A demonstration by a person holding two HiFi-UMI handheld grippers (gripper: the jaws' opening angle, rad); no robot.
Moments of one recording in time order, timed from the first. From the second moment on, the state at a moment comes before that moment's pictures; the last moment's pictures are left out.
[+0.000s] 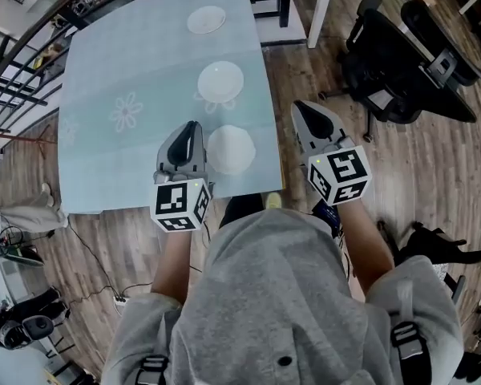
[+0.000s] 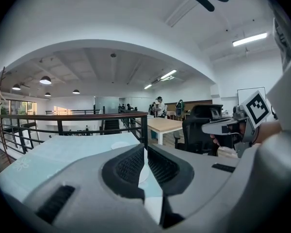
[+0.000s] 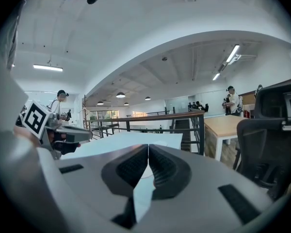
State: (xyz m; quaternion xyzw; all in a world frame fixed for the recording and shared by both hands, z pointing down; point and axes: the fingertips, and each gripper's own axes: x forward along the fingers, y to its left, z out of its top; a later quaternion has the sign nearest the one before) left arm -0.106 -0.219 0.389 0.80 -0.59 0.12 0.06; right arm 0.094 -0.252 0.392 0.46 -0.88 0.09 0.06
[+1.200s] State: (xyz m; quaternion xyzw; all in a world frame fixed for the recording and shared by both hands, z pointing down) left arm -0.175 -0.514 0.469 0.82 -0.49 0.29 -0.07; right arm 0.004 -0.399 0.473 0.43 -0.87 0.17 0.14
